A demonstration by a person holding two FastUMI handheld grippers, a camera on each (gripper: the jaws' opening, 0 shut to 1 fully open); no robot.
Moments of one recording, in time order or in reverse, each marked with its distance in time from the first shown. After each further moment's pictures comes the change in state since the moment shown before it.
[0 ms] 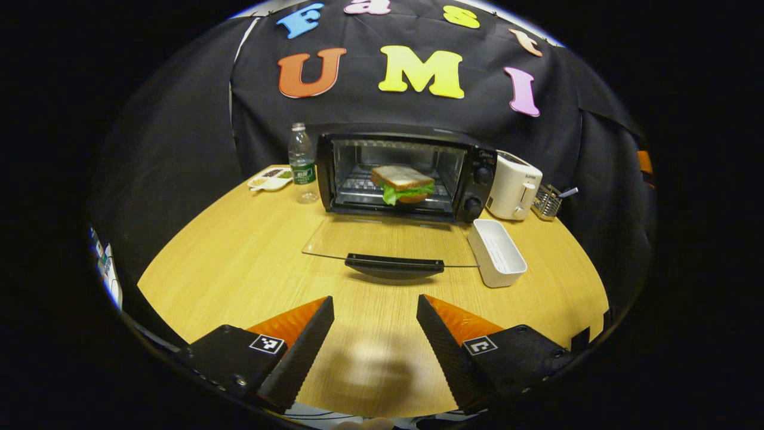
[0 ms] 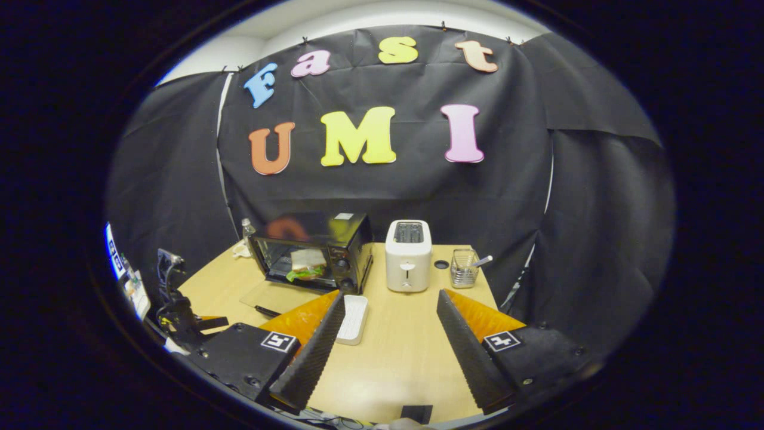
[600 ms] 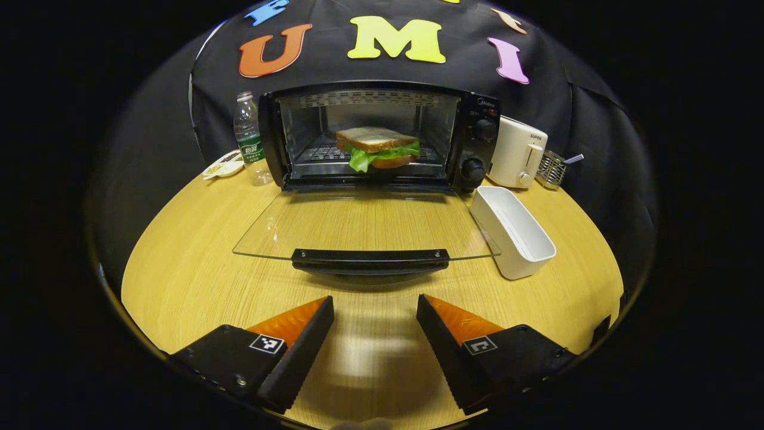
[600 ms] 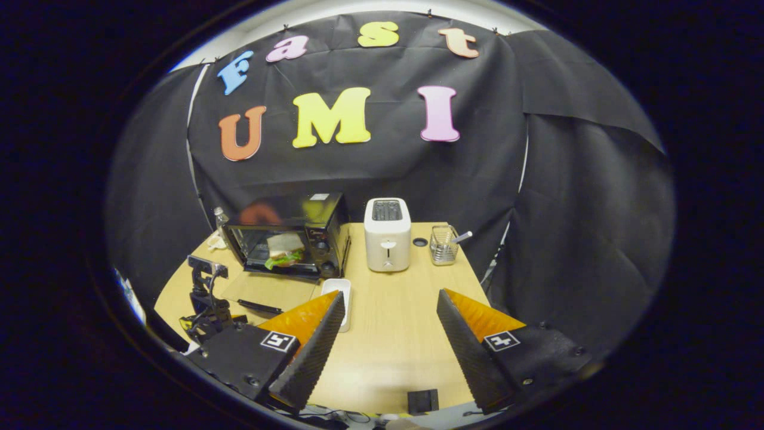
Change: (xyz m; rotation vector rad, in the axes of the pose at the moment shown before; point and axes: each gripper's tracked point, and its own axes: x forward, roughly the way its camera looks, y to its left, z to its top) left arm 0.086 -0.013 -0.018 0.078 0.104 -0.061; right arm 0.000 0.004 -0.027 0.056 0.112 -0.139
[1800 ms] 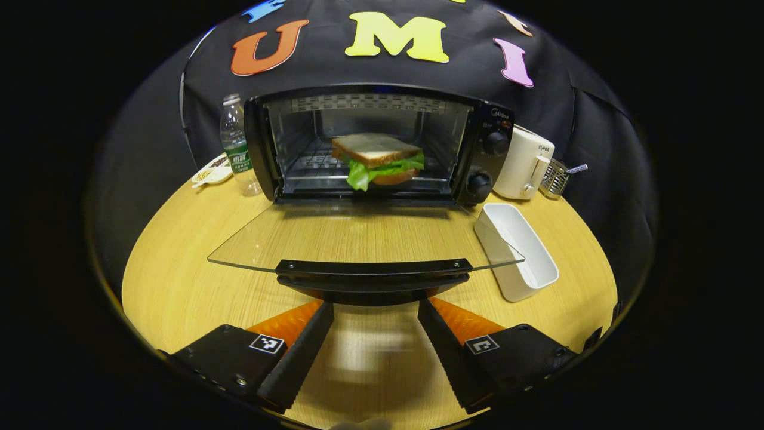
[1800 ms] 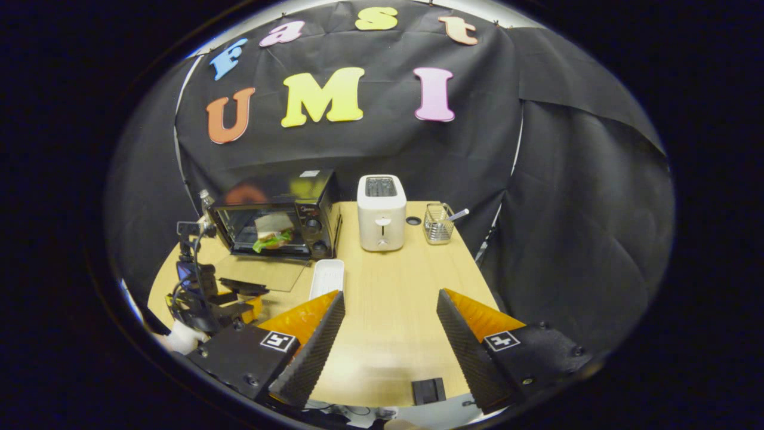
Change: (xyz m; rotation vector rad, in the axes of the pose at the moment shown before) left arm 0.004 0.002 0.042 0.003 0.001 -0.029; right arm 0.015 0.006 -0.029 0.003 0.104 -0.038
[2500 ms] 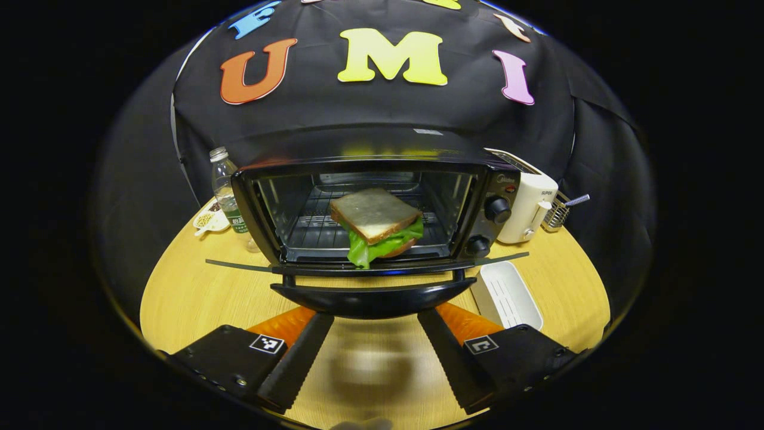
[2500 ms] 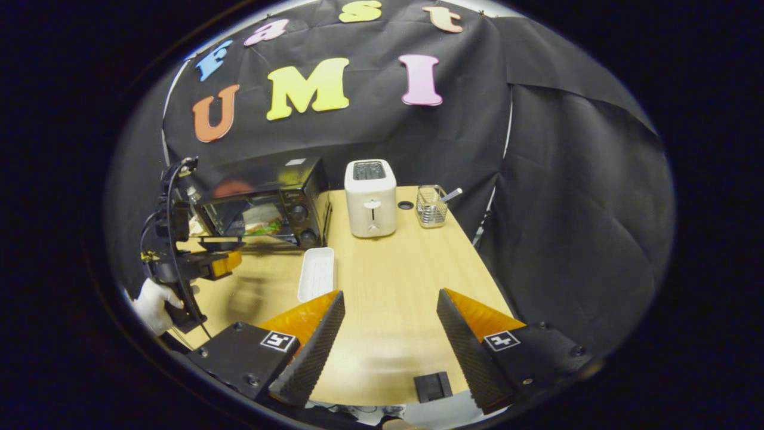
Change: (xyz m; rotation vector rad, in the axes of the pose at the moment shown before) left arm 0.007 0.007 0.088 0.029 -0.083 0.004; right arm 0.015 -0.018 -0.020 0.060 0.047 -0.035
